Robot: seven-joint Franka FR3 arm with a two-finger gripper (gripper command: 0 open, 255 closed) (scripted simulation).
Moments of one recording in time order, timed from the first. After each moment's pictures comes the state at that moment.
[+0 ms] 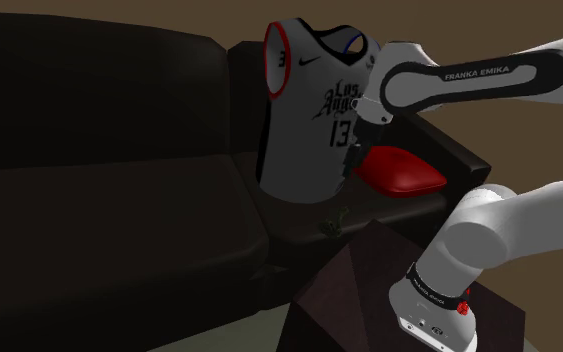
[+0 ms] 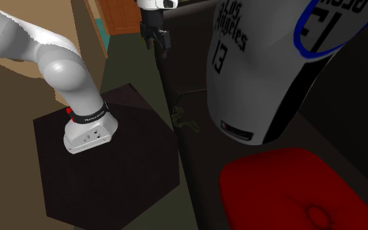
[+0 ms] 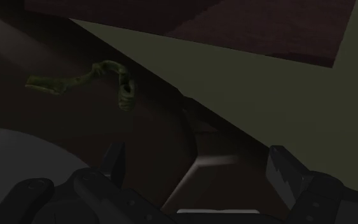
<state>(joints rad) -0.04 -0.76 -0.07 -2.75 0.01 2.00 -0.23</state>
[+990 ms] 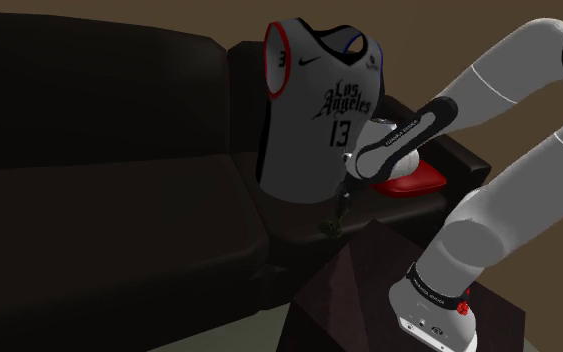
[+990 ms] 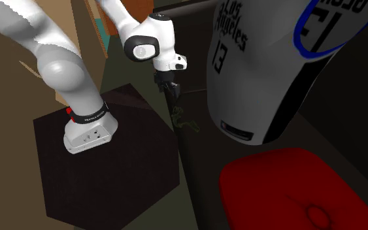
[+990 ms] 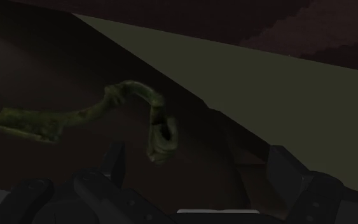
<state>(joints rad) -0.08 -0.26 -0.21 -2.97 -0.02 2.73 -0.40</state>
